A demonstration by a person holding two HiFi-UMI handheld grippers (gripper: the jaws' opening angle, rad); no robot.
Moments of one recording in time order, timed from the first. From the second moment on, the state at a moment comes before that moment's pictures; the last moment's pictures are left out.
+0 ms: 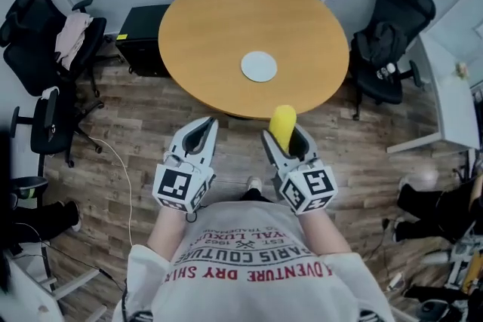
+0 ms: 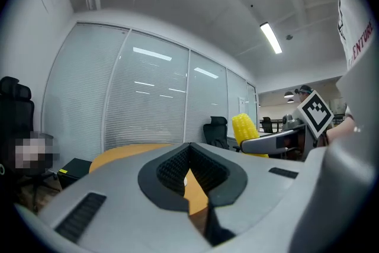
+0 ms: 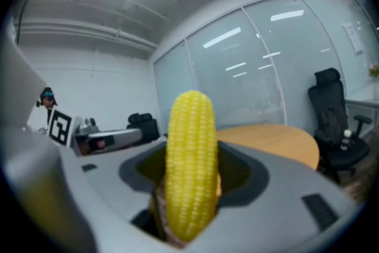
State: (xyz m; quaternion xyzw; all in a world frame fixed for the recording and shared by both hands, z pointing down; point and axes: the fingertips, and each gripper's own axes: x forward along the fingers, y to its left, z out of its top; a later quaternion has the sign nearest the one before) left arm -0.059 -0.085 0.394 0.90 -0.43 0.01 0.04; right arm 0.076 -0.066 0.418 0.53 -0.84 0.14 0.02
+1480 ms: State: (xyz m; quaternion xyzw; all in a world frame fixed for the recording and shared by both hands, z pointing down) left arm 0.003 -0.411 0.473 0.92 -0.39 0.05 0.08; right arm 0.126 -0.378 0.559 0.54 -0.77 0.29 0.15
